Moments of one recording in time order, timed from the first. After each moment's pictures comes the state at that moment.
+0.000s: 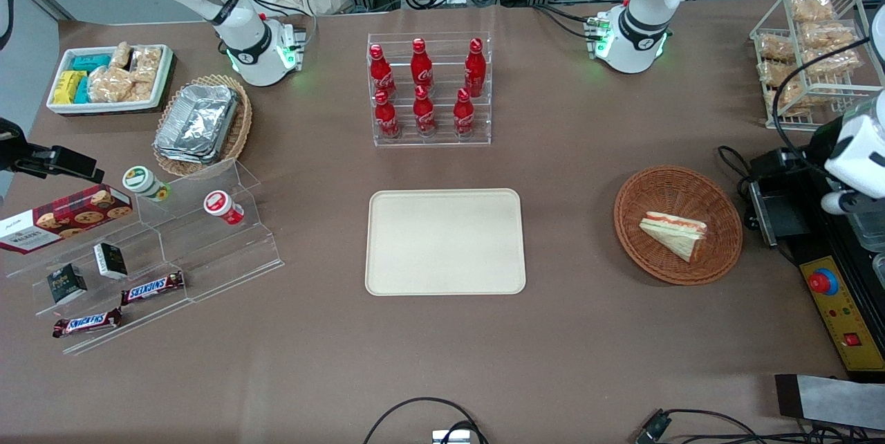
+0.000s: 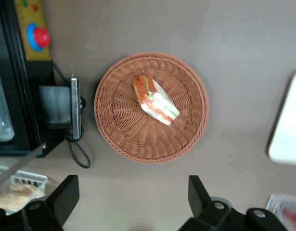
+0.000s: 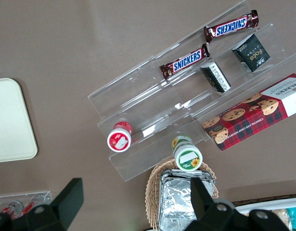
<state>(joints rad) 0.27 0.13 -0.25 -1.60 0.05 1.58 -0.19</state>
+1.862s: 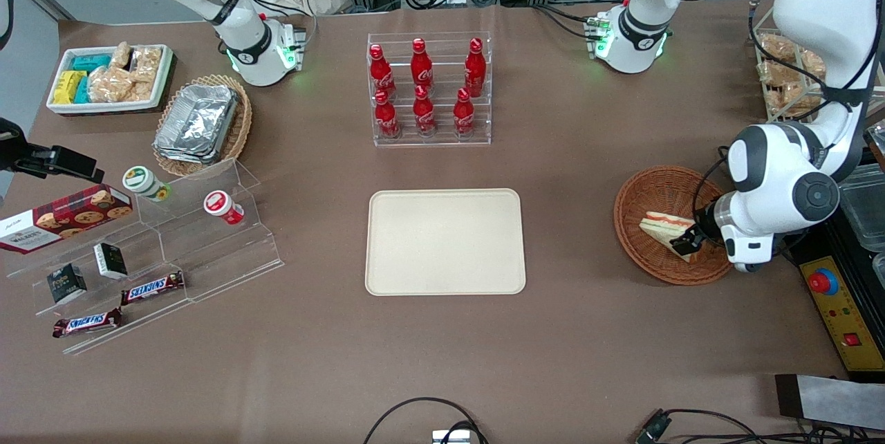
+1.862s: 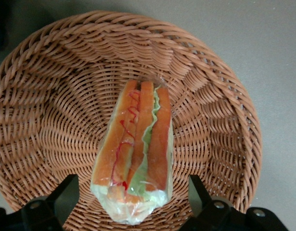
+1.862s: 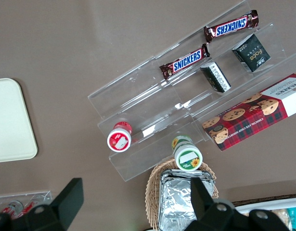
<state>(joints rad) 0.28 0.38 -0.26 -2.01 0.06 2.22 -0.81</state>
